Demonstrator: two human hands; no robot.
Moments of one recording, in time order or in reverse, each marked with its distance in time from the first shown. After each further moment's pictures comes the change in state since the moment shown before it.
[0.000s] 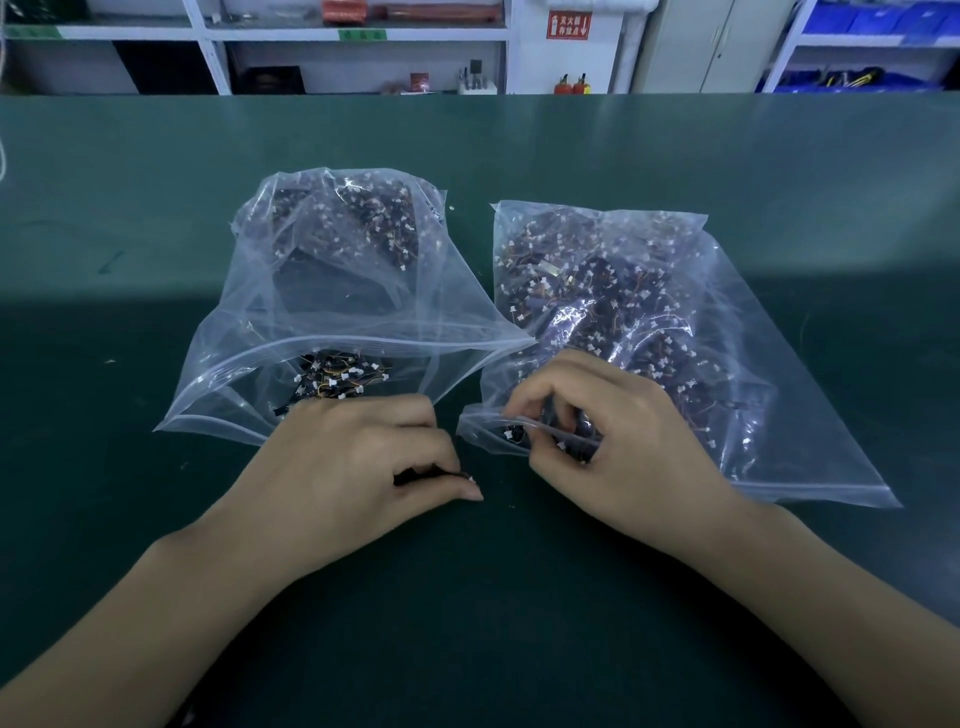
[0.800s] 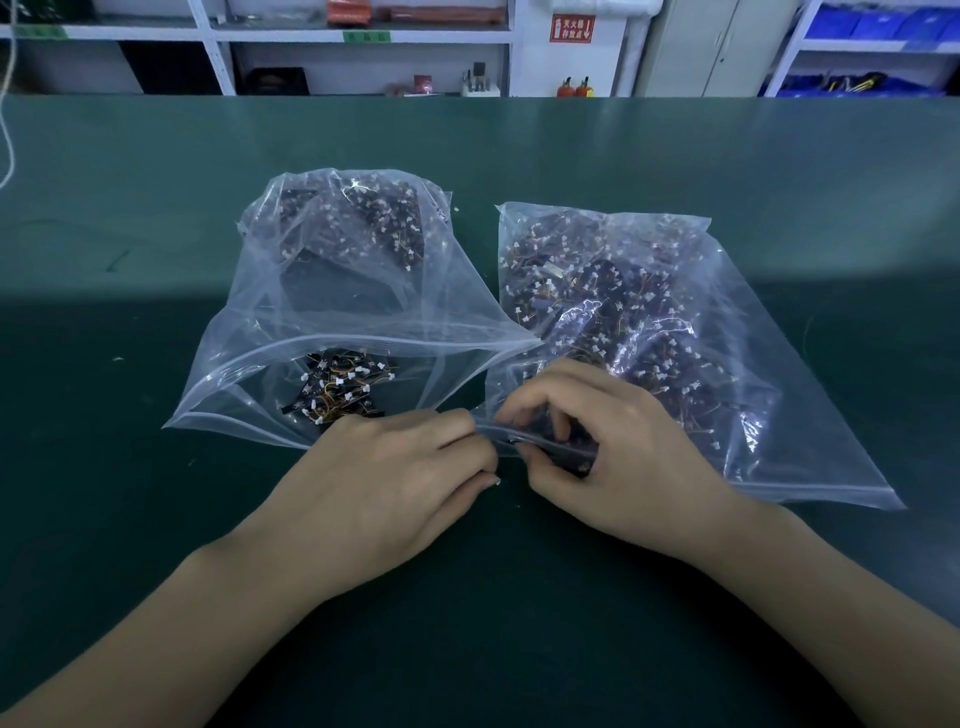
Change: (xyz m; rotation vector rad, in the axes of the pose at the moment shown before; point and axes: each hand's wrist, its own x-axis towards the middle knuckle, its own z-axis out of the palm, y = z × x) left_hand 0.001 0.015 0.008 0.182 -0.024 0.113; right_hand 0.001 0.005 0.004 -0.017 -0.087 -0.044
